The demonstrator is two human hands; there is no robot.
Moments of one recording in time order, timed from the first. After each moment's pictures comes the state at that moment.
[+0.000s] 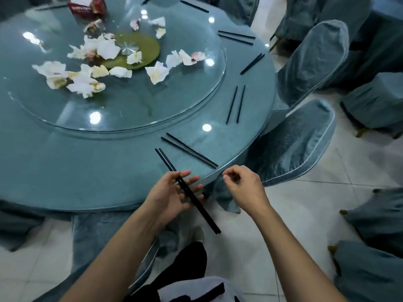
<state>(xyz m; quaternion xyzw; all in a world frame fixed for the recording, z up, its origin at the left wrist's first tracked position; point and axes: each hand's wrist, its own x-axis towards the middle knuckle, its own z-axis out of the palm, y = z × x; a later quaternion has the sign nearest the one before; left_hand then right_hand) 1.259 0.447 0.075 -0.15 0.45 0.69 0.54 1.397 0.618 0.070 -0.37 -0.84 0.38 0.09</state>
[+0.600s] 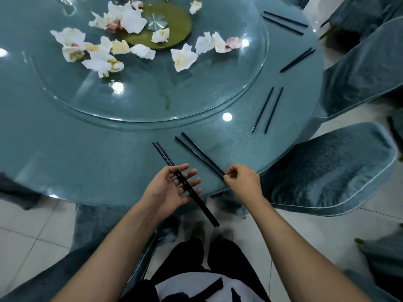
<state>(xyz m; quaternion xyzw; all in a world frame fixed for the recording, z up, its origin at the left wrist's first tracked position) 1.188 0.480 0.049 -0.23 0.43 0.73 0.48 1.277 0.690 -0.006 -0.37 -0.88 0.29 -0.08</state>
